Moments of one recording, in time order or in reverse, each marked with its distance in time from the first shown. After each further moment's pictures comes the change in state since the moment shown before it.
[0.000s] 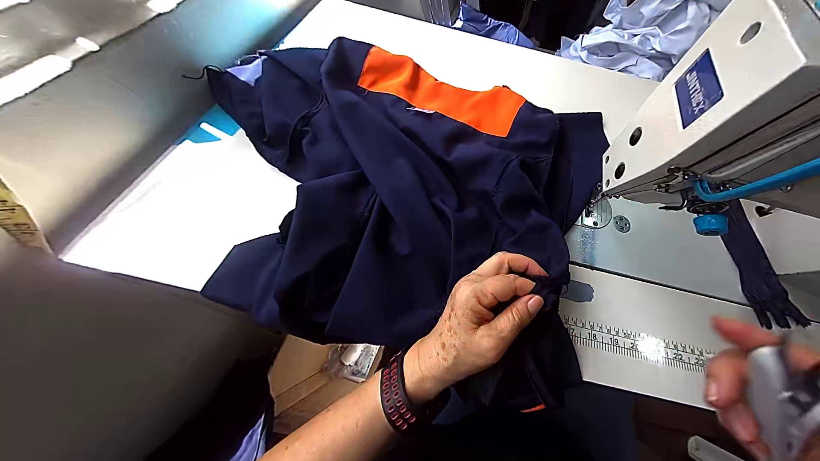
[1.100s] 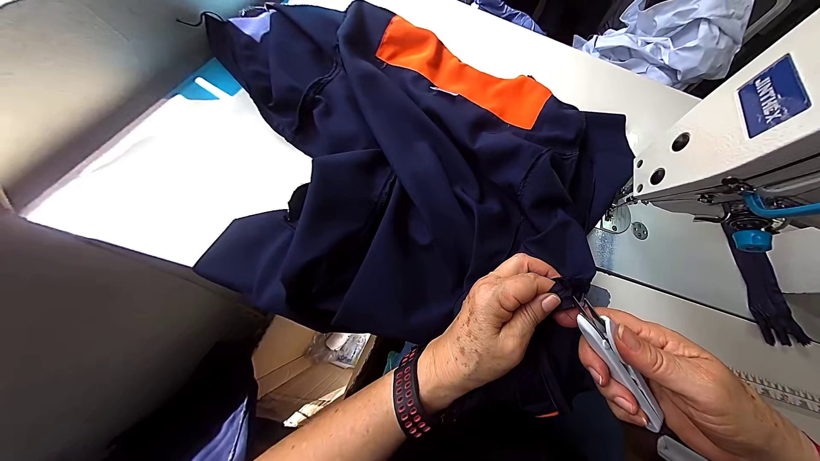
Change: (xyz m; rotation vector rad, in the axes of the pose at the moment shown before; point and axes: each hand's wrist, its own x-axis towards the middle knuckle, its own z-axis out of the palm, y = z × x) left_hand -0.005 0.000 0.000 0.032 0.074 0.061; right_hand 0.071 0.048 0.053 0.438 -0.286 0.371
